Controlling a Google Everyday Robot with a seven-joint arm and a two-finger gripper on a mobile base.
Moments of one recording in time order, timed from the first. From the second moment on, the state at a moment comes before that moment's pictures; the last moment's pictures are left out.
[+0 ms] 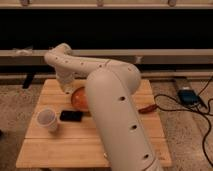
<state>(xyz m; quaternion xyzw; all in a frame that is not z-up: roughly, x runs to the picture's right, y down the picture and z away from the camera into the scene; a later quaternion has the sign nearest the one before) -0.197 -0.006 0.864 -0.19 -0.26 -0.70 0.63</state>
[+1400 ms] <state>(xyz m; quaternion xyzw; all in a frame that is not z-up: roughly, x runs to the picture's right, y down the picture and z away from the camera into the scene) 0.027 -0.014 0.787 -0.34 -0.34 -0.49 0.73</state>
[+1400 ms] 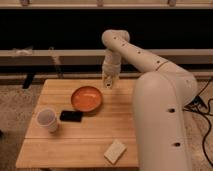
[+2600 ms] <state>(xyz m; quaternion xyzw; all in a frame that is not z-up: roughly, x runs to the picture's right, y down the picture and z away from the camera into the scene) 0.024 0.046 0.735 -0.38 -0.34 -0.36 0.78</state>
